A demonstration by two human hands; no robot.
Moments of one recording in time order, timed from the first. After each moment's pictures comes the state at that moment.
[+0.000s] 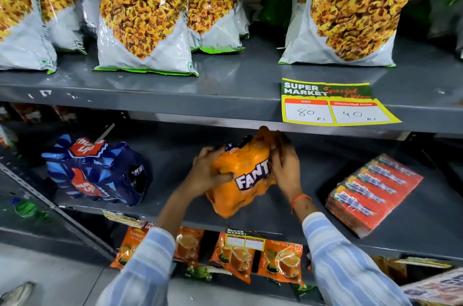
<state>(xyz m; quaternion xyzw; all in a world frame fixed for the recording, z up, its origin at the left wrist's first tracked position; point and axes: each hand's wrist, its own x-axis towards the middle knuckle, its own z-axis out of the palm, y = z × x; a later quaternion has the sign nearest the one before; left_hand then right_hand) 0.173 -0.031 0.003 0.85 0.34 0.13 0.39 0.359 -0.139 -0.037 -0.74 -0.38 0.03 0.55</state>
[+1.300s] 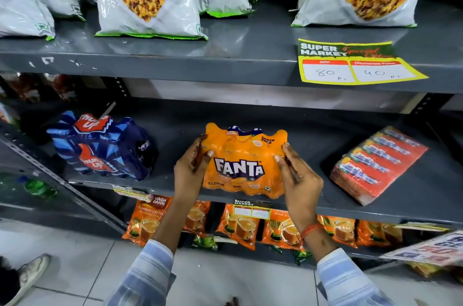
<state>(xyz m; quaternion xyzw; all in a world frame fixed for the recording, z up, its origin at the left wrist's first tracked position) 0.119 -0.060 -0.033 0.70 0.37 0.34 0.50 0.265 -0.217 -0.031 -0.72 -0.31 -0.05 0.62</state>
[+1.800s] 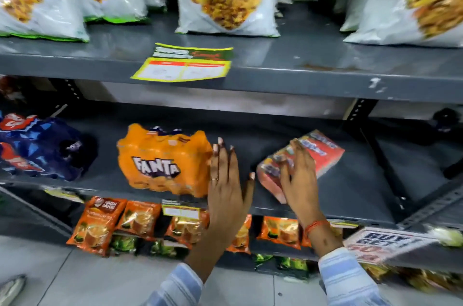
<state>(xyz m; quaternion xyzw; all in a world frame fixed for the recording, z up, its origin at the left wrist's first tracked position) 0.277 -0.259 -0.041 0.86 0.34 0.33 0.18 0.413 -0.335 -0.027 -0.82 -0.36 -0.04 0.45</state>
